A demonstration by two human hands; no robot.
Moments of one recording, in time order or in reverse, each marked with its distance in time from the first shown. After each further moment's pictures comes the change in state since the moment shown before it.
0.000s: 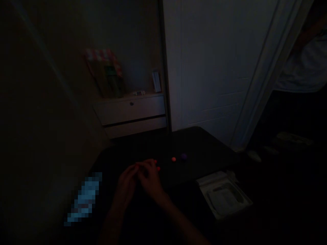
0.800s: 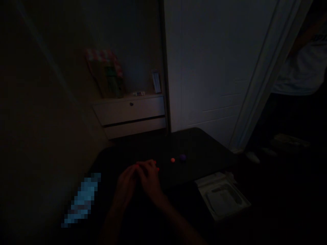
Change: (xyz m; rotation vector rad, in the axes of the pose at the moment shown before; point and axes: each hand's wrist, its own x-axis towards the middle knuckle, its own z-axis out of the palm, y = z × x) left_hand -0.005 0.005 0.005 -0.008 0.014 0.007; right_hand 0.002 -0.004 -0.001 -0.051 0.042 -0.017
